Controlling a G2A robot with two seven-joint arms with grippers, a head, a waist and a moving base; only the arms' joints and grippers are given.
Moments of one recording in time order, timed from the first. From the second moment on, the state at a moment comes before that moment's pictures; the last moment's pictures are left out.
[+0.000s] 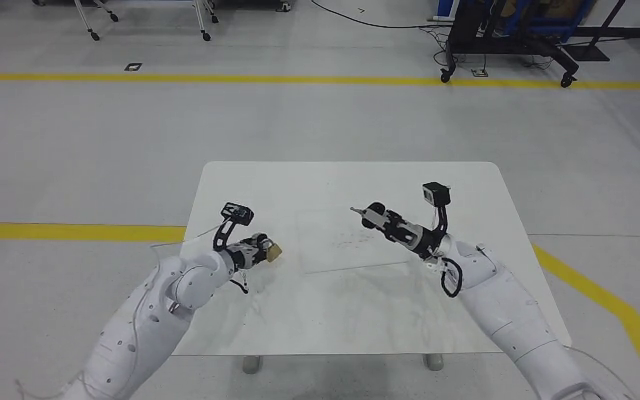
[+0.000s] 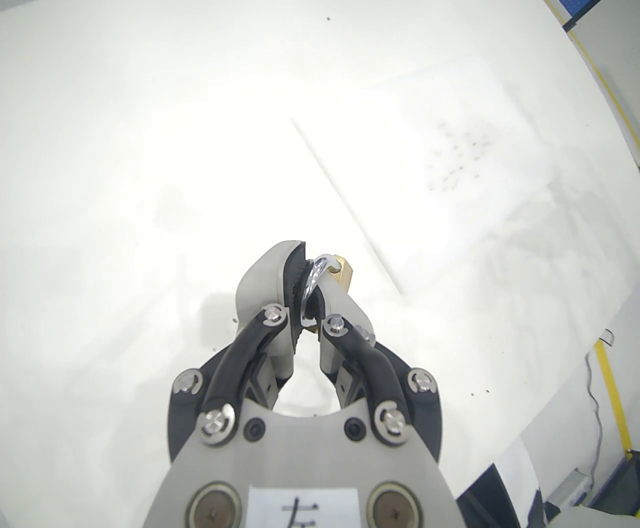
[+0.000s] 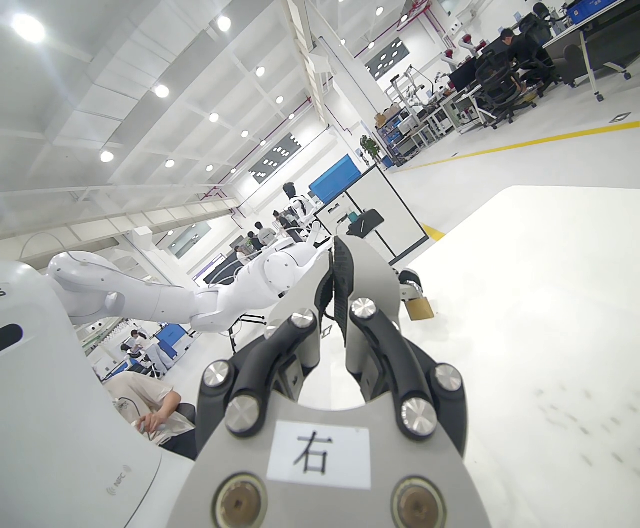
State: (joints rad) left arm 1.19 -0.98 -1.03 -1.53 0.56 -0.10 -0.67; right arm -1.14 -1.10 1.04 -1.22 0.18 -0.98 0.48
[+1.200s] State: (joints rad) left arm 0.73 -1.21 -0.83 -0.75 -0.94 0.12 -1.40; right arm -1.08 -1.20 0.91 -1.22 0.07 -0.87 0.23
